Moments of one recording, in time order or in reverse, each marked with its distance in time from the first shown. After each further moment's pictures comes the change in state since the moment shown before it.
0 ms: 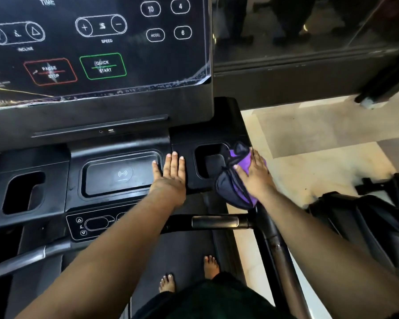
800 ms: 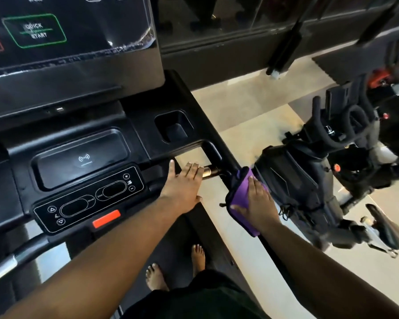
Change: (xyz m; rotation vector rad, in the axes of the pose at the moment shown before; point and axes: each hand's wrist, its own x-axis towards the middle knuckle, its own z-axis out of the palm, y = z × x) left_hand -0.090 0.059 0.073 0.067 0.382 0.678; right_hand -0.274 0.049 0.035 -0.329 0.018 0.286
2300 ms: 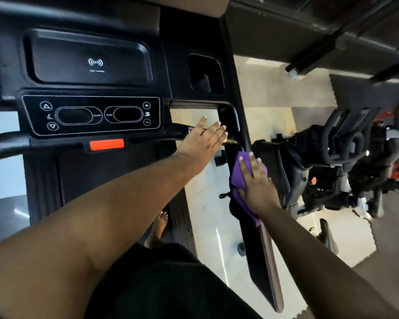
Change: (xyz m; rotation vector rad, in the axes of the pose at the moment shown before) left_hand 0.003 0.008 0.027 0.315 0.169 0.057; right_hand 0.000 -0.003 -0.019 -0.442 -0.117 -0.275
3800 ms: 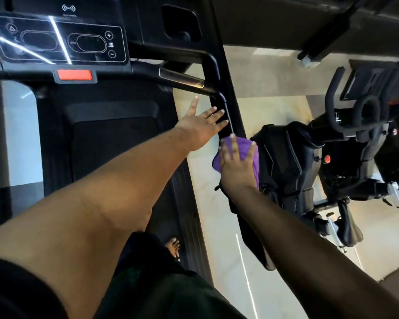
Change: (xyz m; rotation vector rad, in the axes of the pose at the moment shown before) left_hand -0.009 0.124 -0.028 -0.166 -0.142 -0.021; right_hand -0.077 -0.013 0.079 -0.593 0.030 -0.089
